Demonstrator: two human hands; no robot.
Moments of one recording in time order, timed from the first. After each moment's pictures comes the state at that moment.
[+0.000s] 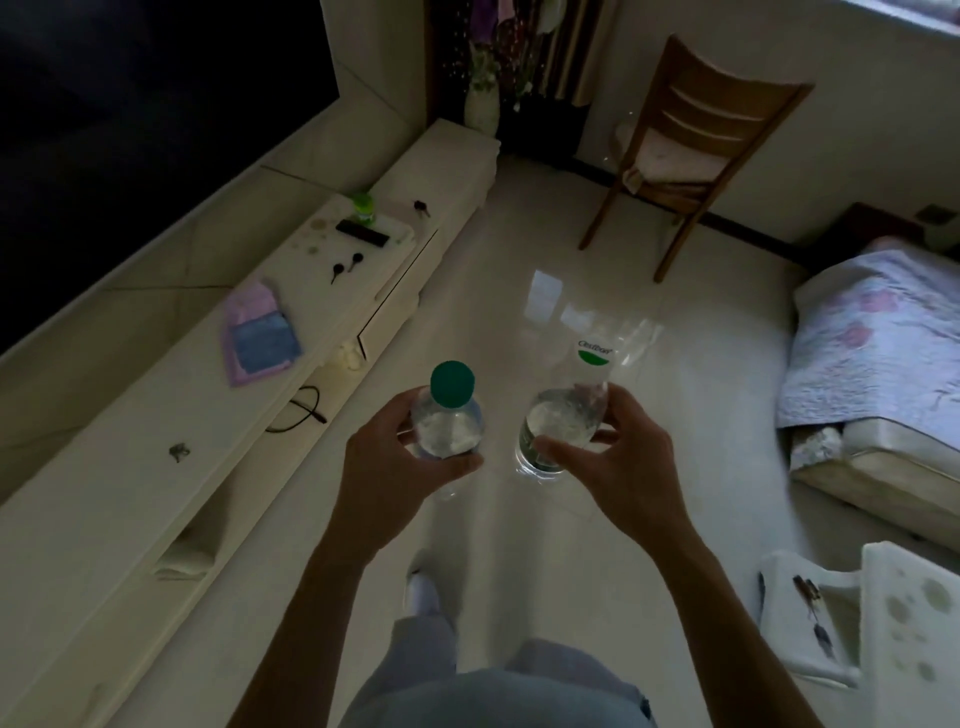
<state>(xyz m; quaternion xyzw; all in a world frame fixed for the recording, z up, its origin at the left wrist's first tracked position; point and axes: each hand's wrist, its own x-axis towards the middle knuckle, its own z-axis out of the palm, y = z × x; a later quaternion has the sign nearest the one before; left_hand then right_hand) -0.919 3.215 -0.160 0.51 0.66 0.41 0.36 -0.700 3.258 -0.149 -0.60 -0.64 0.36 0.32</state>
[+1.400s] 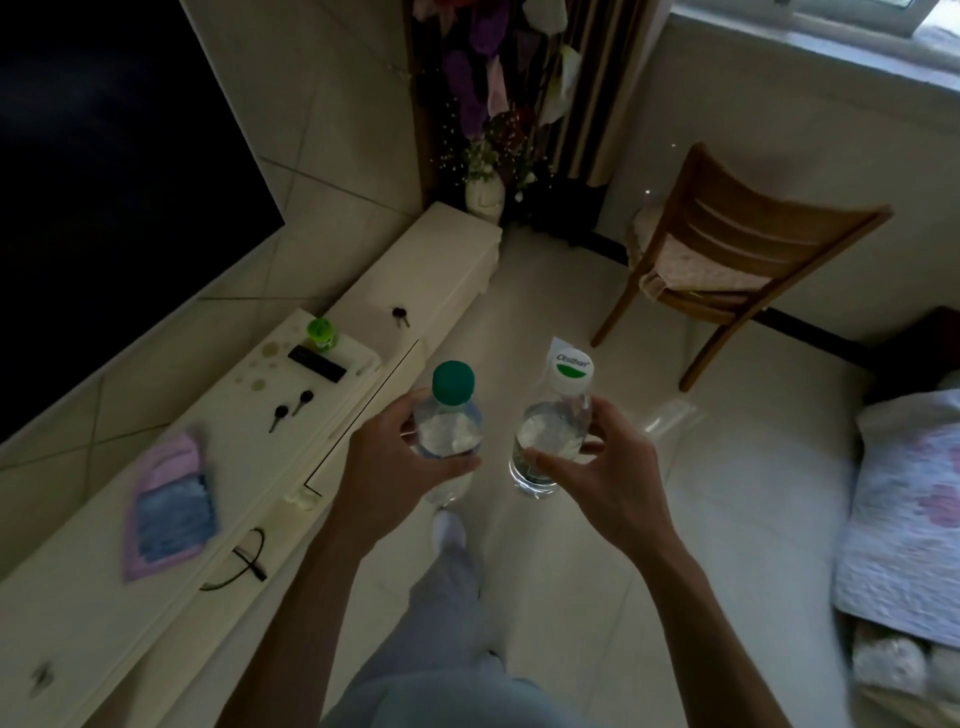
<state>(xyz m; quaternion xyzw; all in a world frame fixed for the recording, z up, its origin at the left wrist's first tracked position) -0.856 3.696 -0.153 0.50 0.69 0.41 0.34 -0.644 3.743 -0.161 -0.55 -0.68 0.37 0.31</state>
